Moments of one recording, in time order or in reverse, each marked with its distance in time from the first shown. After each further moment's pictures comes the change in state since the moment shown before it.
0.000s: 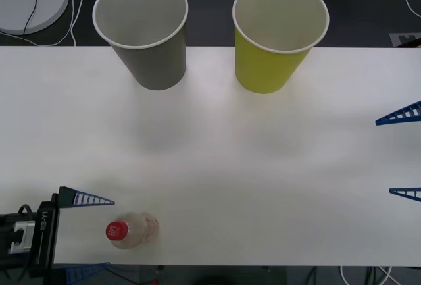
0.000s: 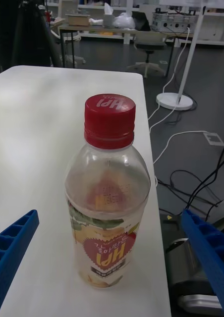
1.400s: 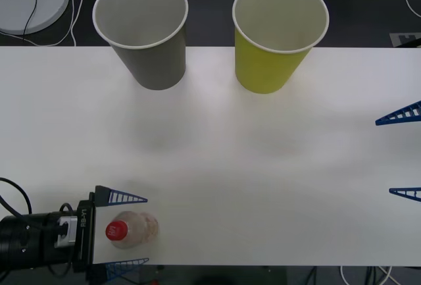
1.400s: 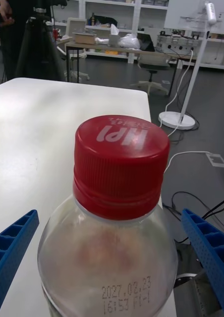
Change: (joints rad) right arm 0.000 0.000 0.000 0.000 0.000 0.000 0.000; left arm -0.042 -0.179 -0.018 -0.005 -0.108 0.023 0.078
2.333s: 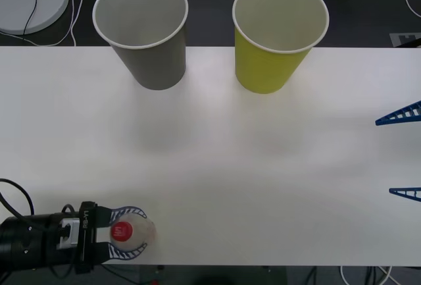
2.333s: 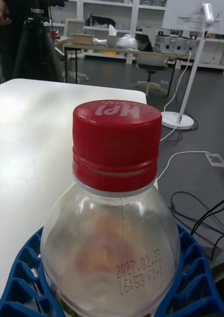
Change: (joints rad) right arm 0.000 0.000 0.000 0.000 0.000 0.000 0.000; left arm 0.001 -0.002 -0.007 -0.009 -0.003 0.003 -0.004
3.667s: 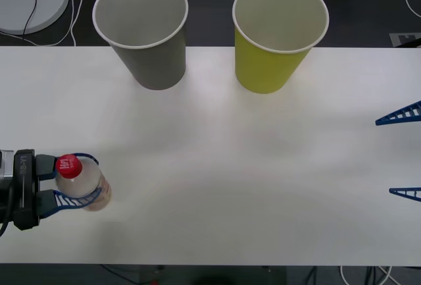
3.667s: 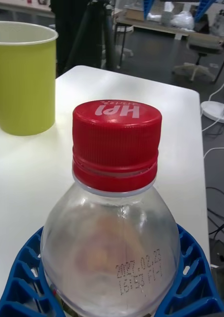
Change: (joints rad) right arm 0.000 0.000 0.000 0.000 0.000 0.000 0.000; left arm 0.105 0.158 0.346 -0.335 0.005 0.110 0.481
